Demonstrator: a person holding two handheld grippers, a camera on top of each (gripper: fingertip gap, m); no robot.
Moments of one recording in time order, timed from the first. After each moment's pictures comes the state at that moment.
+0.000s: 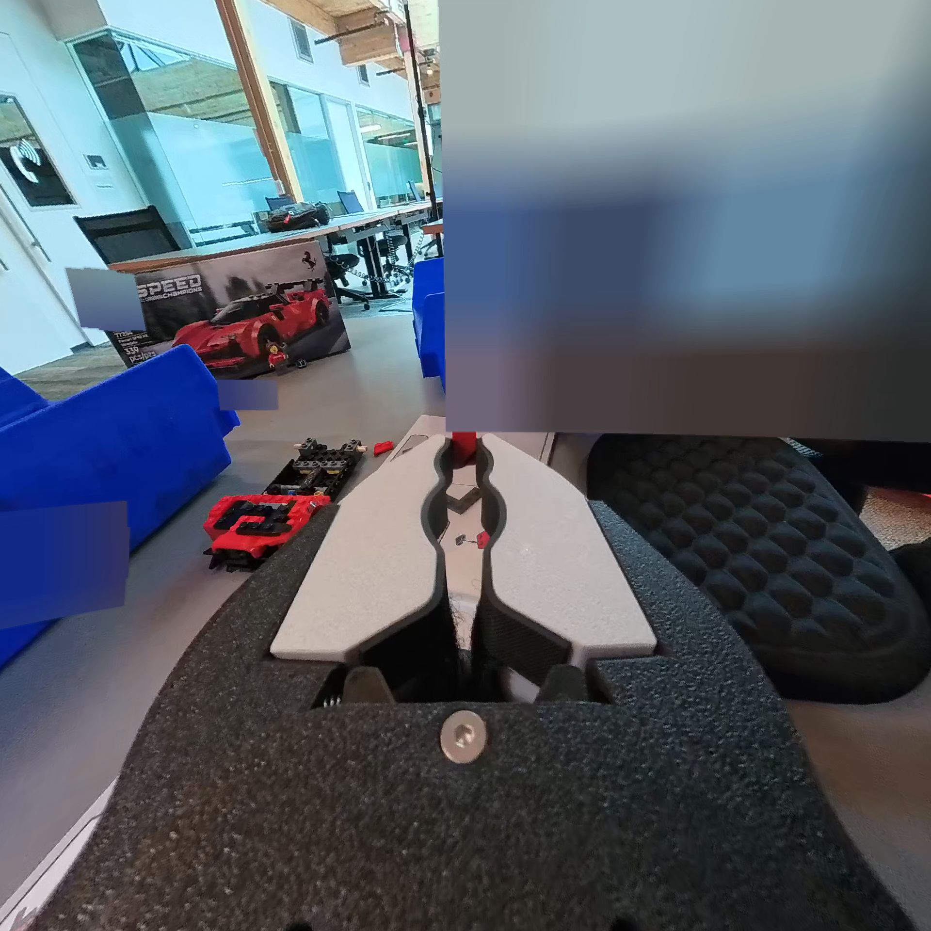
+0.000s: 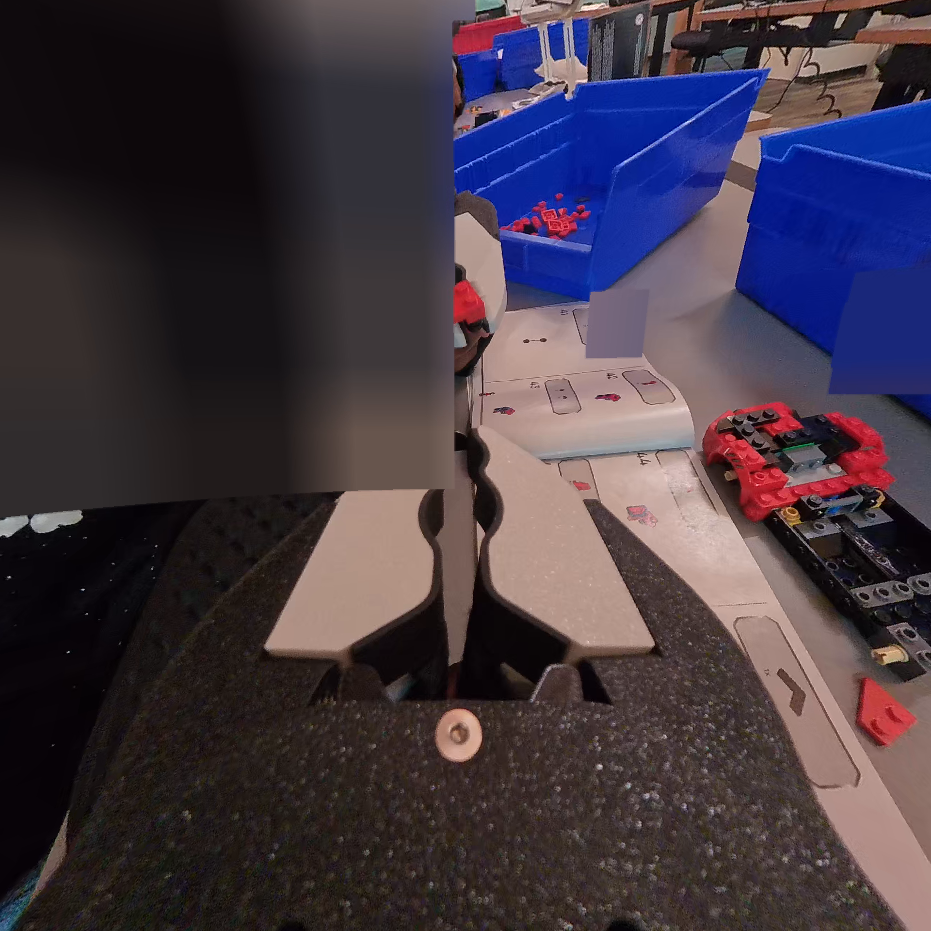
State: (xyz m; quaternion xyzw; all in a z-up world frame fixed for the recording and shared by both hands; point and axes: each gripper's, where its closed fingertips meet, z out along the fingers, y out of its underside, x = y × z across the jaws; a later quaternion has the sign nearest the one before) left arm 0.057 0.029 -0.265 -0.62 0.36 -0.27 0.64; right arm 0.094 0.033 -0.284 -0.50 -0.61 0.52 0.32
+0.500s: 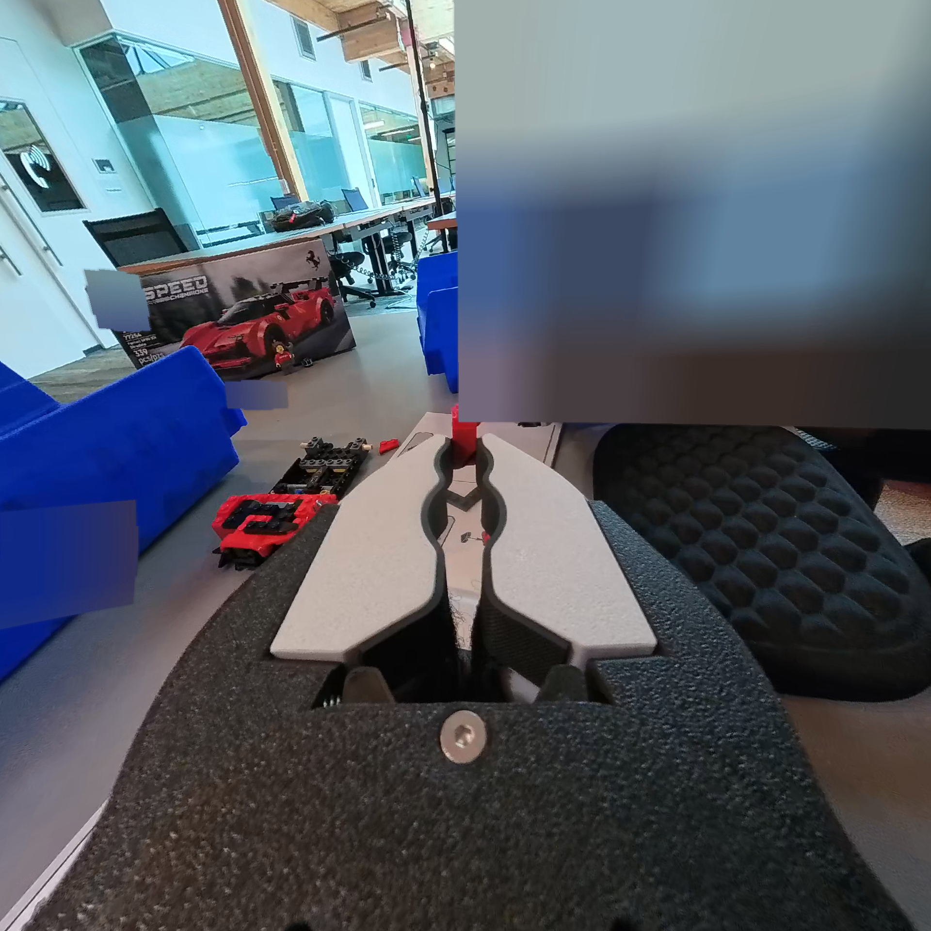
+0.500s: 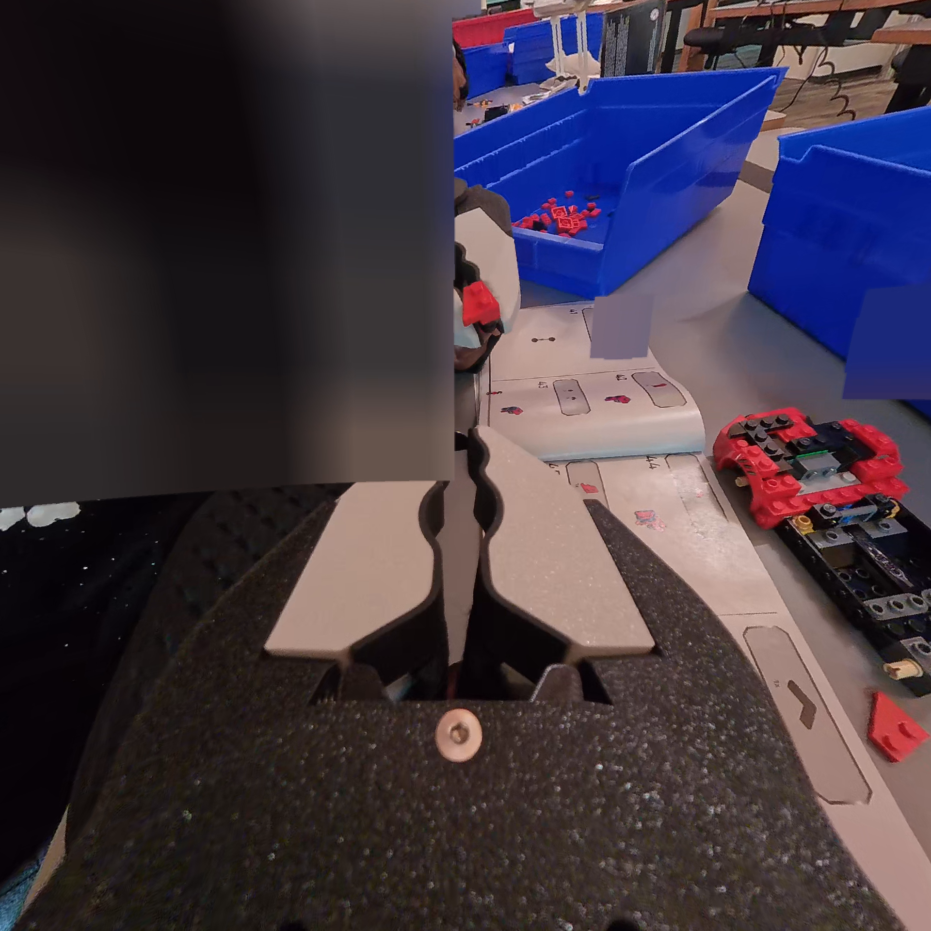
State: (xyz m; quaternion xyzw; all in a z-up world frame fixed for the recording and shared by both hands) left arm 0.056 0.030 -0.266 -0.62 0.36 -0.26 0.64; right arm 0.094 0.028 -0.285 -0.49 -0.62 0.52 0.31
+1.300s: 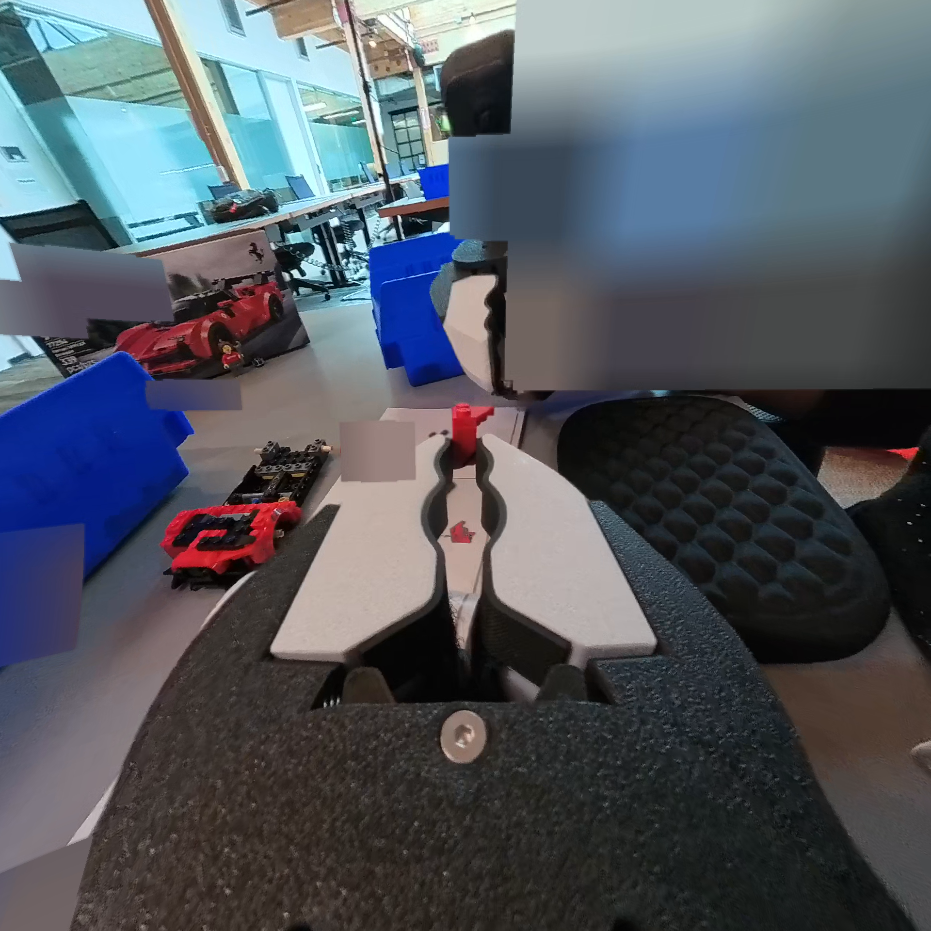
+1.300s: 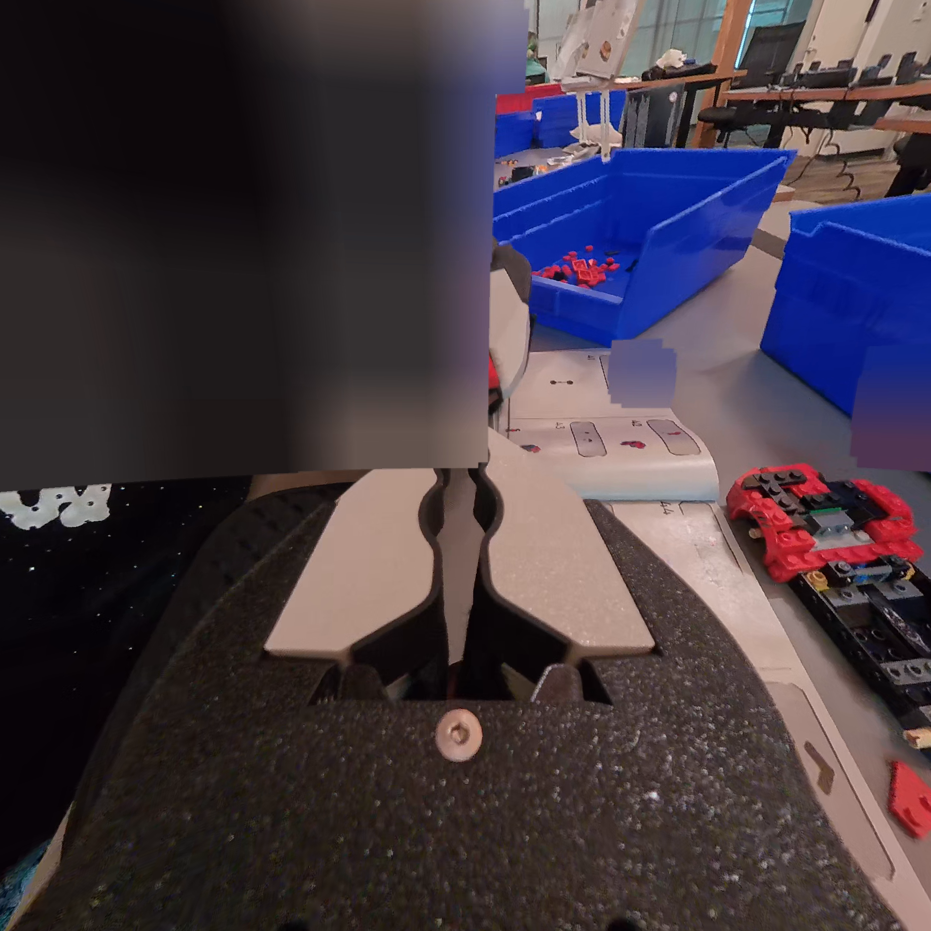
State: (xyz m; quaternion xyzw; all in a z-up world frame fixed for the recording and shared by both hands) left arm 0.067 0.020 -0.272 -0.62 0.40 -0.28 0.62; right arm 0.093 0.018 -0.270 -0.45 -0.62 0.55 0.33
